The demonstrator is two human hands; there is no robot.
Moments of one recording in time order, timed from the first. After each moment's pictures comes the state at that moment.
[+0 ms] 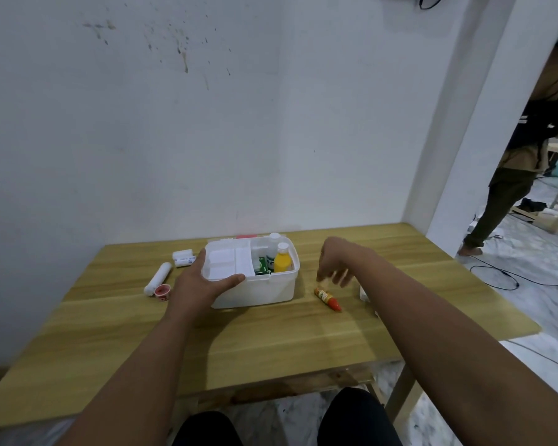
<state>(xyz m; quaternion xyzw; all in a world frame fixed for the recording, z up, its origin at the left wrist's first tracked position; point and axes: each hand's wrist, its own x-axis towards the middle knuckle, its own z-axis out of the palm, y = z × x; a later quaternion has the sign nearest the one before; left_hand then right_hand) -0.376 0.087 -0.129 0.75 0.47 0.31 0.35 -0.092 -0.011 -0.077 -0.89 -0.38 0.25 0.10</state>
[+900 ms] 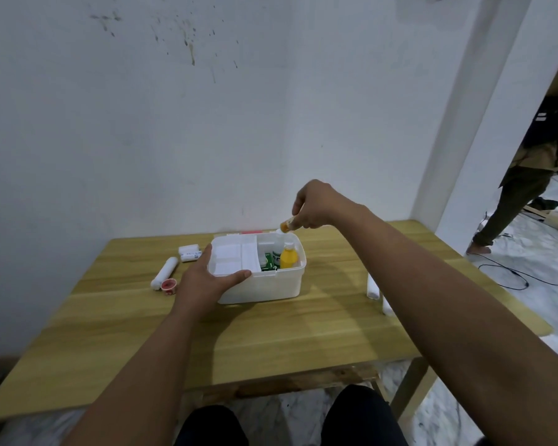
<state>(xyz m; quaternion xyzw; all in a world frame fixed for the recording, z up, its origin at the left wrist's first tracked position) -0.375 0.089 -0.132 0.75 0.48 0.30 0.34 -0.136 0.019 0.010 -0.81 -0.52 0.14 0.23</state>
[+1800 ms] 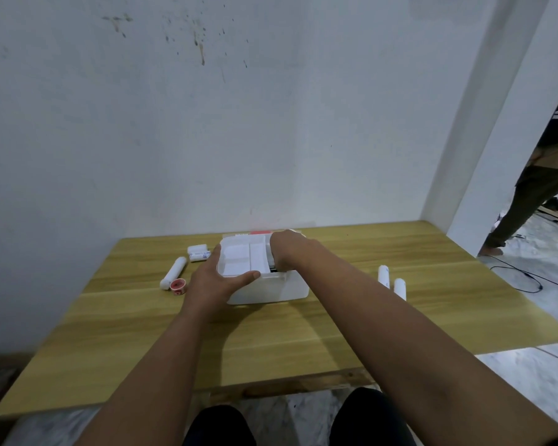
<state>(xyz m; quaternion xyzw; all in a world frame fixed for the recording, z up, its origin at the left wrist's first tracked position) -0.374 0.088 -0.130 0.74 0.47 0.32 0.36 -0.200 0.058 -0.066 -0.82 -0.56 0.06 -0.05</state>
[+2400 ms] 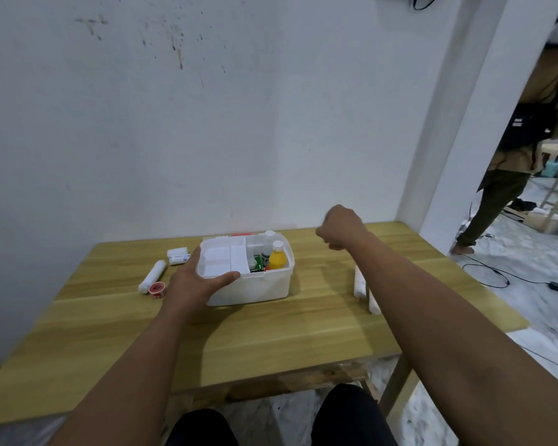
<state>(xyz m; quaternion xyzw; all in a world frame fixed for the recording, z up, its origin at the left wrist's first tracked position) -0.375 0.092 -0.132 0.75 0.49 0.30 0.34 -0.087 -0.011 -0.042 -0.89 -0.38 0.06 0.24</state>
